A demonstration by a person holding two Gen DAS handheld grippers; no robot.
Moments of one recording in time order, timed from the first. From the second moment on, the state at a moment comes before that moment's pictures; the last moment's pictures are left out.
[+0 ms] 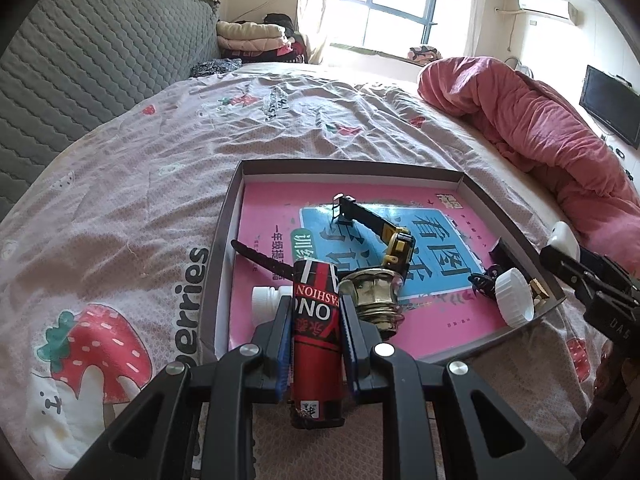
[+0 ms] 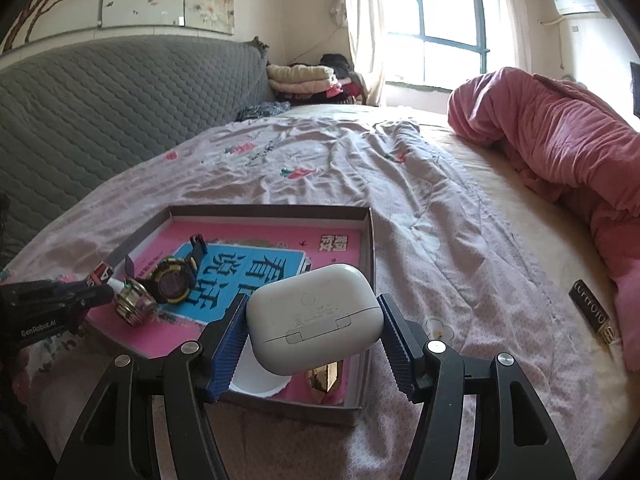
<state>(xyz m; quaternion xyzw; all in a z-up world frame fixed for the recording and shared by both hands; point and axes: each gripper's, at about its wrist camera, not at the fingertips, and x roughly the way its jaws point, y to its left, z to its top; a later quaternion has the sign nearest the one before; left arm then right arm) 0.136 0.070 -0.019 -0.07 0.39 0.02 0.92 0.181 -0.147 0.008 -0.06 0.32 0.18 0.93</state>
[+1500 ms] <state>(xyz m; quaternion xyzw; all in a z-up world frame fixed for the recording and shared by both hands) 0.144 0.065 -0.029 -0.08 0.39 -0.01 0.92 0.187 -0.128 -0.022 -0.10 0.37 0.18 0.91</state>
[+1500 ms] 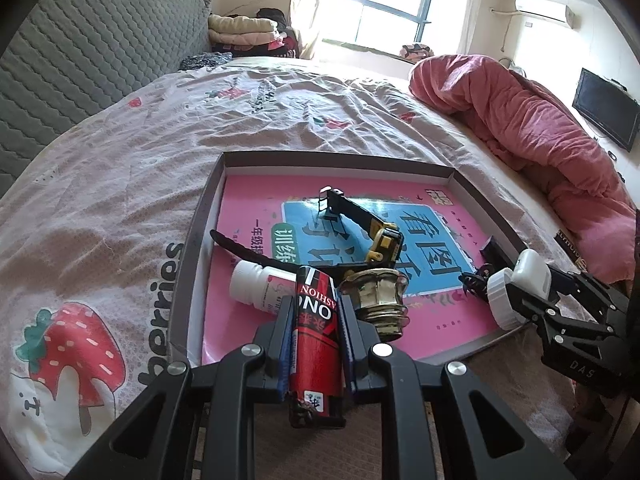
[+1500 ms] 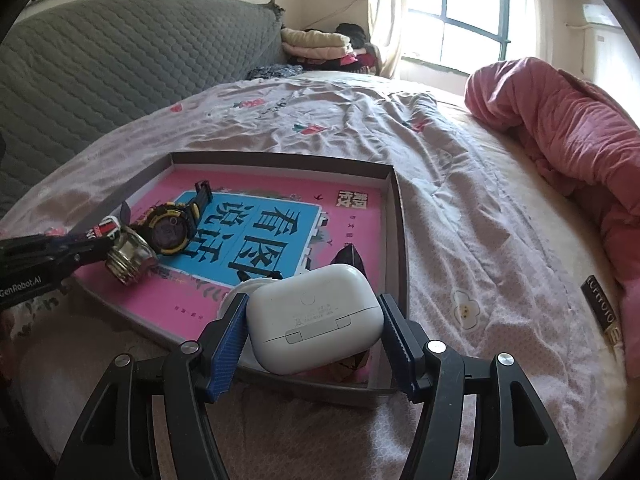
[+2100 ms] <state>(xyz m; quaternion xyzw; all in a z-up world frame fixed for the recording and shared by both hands) 0.145 0.059 -0.034 -0.08 0.41 -0.02 0.91 0.187 -0.128 -0.022 -0.10 0.37 0.18 0.91</state>
